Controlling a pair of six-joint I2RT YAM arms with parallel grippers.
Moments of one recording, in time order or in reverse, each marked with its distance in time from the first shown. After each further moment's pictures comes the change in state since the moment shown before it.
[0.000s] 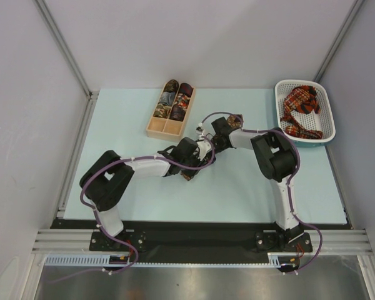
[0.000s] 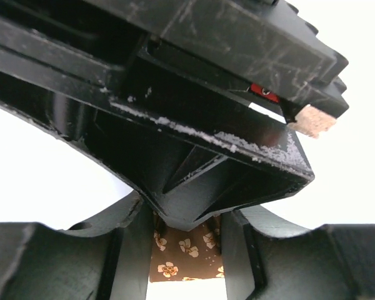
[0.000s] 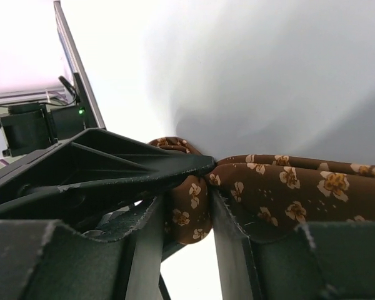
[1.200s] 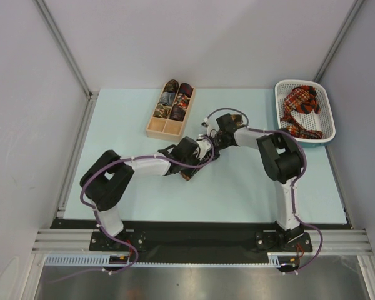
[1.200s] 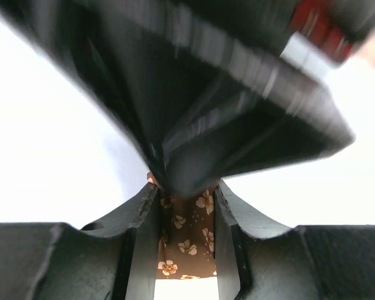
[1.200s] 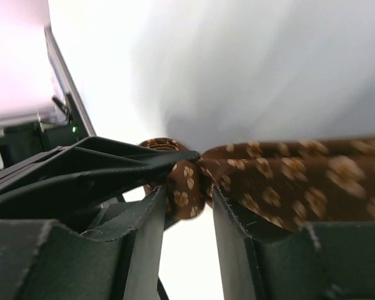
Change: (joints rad) left arm 0.001 0.004 0.020 -0.047 -0.023 -0.027; right arm -0.024 -0.049 -0.023 0.021 0.064 0.037
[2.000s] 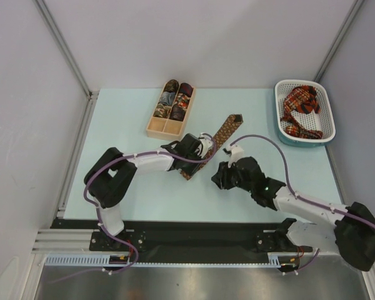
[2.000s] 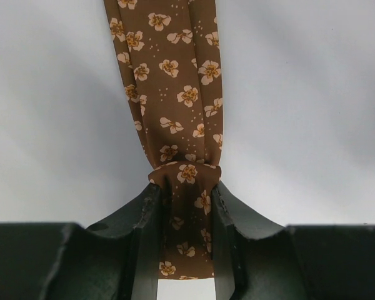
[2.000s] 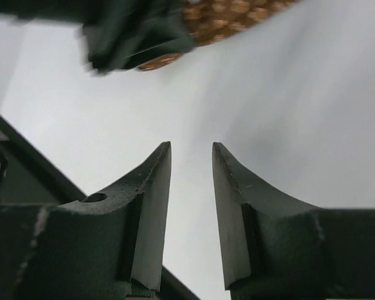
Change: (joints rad) left arm 0.004 0.045 0.090 -0.116 0.005 -0.009; right arm 0.241 -1.024 -0.882 0.394 0.844 0.159
